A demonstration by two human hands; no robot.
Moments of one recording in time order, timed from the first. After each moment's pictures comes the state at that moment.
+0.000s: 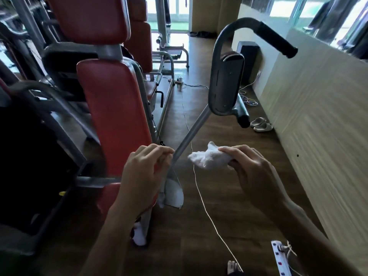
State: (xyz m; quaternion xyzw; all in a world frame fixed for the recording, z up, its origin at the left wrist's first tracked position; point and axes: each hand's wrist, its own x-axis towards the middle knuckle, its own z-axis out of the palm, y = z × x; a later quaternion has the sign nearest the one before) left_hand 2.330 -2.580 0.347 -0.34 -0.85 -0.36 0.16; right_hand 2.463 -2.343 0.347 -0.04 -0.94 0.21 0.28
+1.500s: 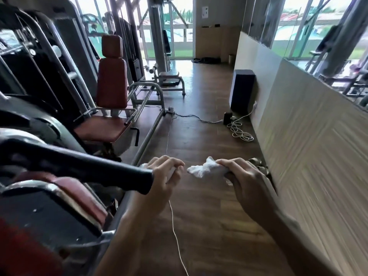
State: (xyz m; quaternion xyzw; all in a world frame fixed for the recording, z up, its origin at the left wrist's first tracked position) left_hand 2.152 -2.024 0.369 -0.33 -0.85 -0.38 0.14; right_hand 2.260 -1.802 0.357 -0.03 -0.93 0.23 0.28
